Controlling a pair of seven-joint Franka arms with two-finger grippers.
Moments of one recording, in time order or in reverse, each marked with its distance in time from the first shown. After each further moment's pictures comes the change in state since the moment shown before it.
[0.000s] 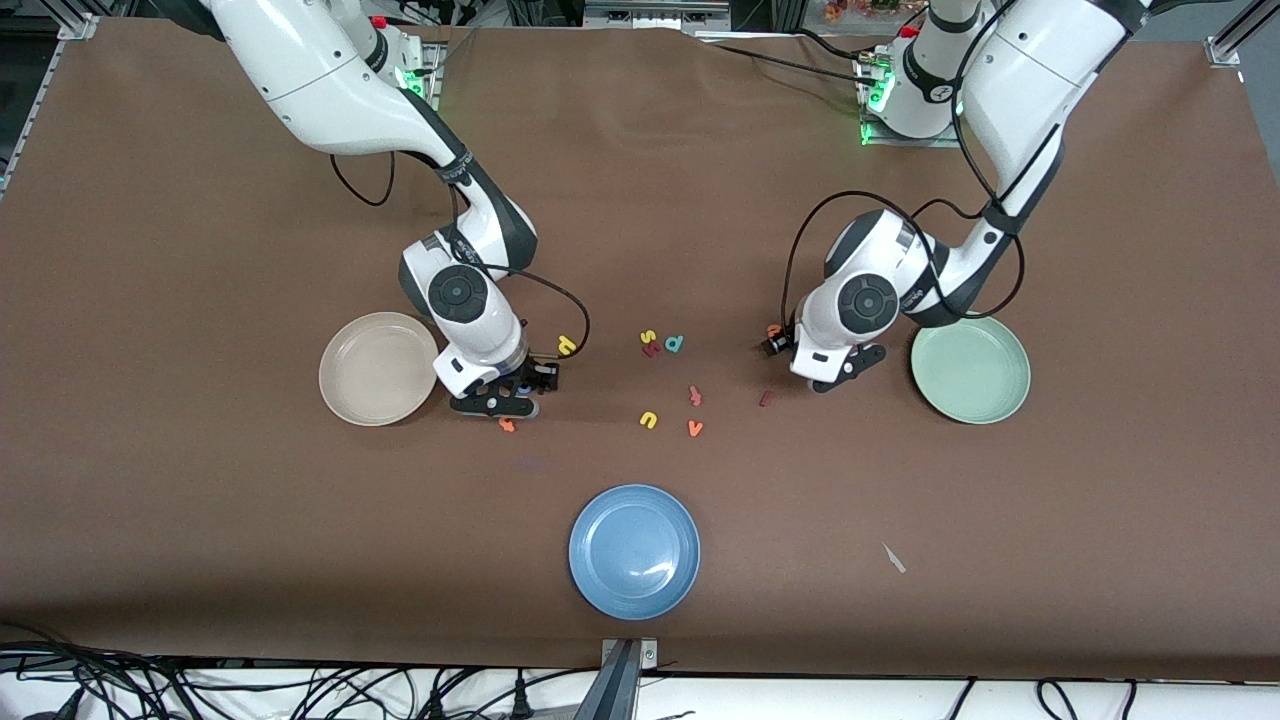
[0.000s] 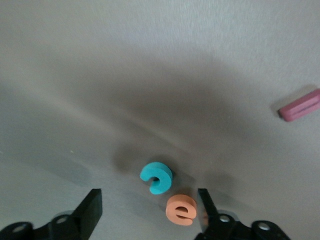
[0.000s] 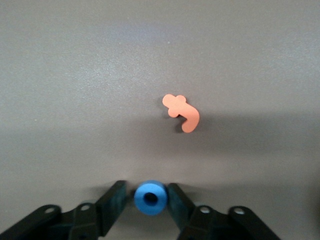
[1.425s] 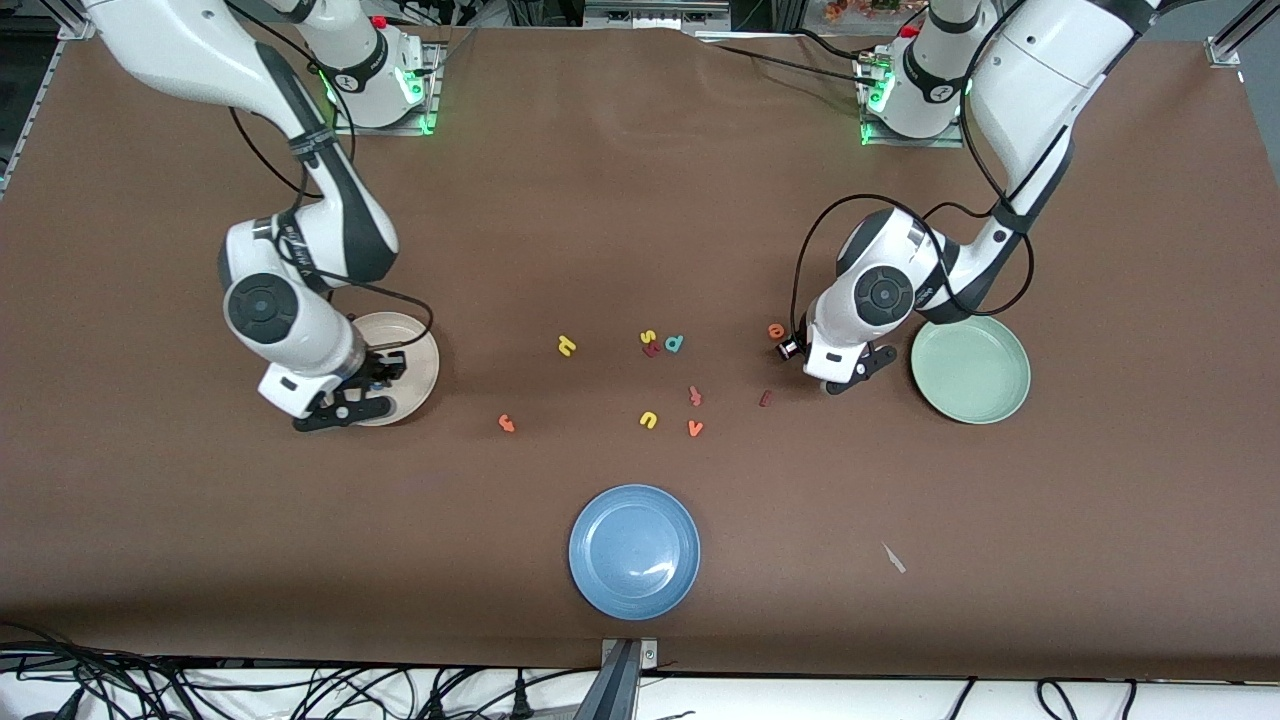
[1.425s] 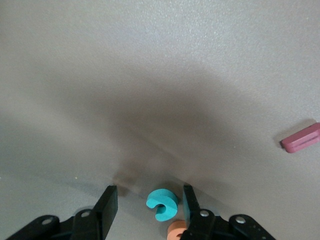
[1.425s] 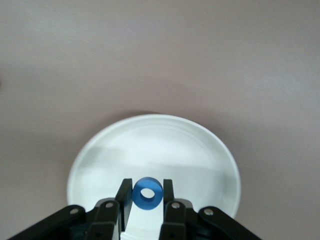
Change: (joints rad) left arm 0.036 -0.013 0.006 -0.033 0.028 0.076 0.003; right arm -0.288 -0.253 -0.034 -0.117 -0.009 -0.279 -0.622
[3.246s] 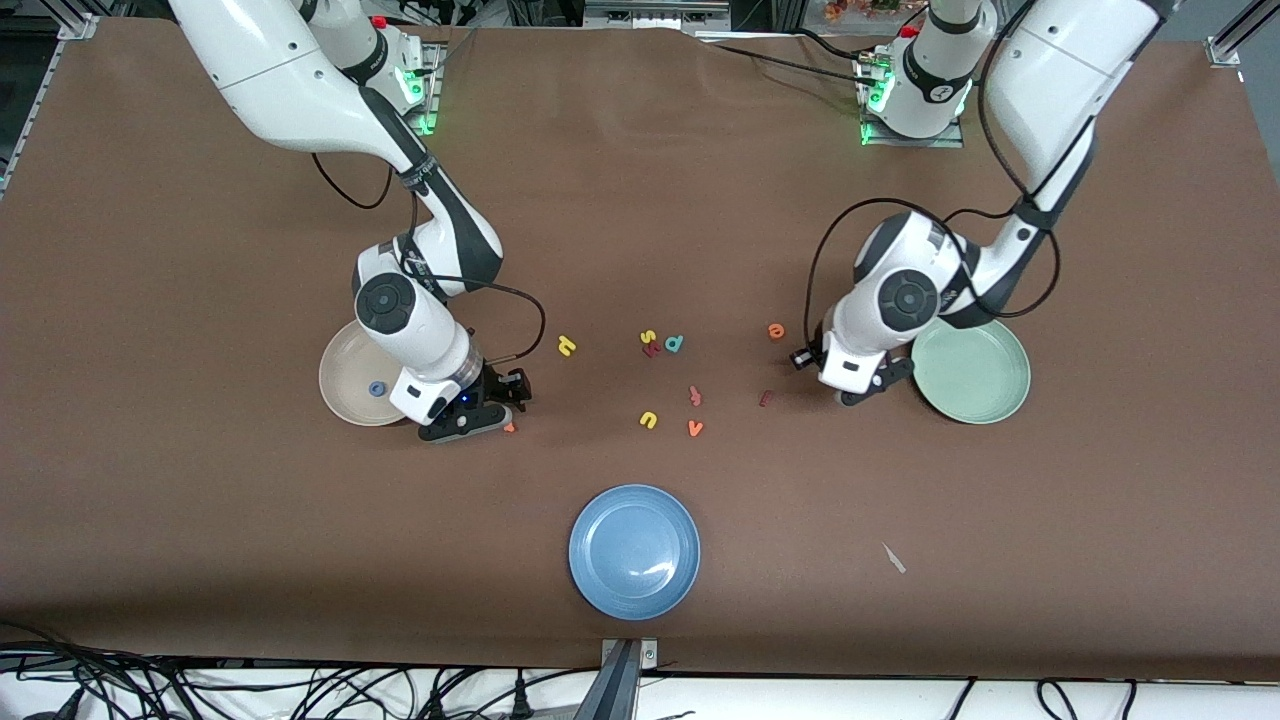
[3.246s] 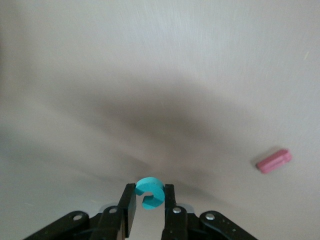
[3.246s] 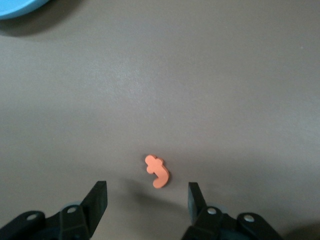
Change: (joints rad) left arm 0.064 -0.042 -0.004 0.072 0.000 -0.091 0.136; right arm 0.213 0.224 0.024 0.132 0.162 0.349 0.107
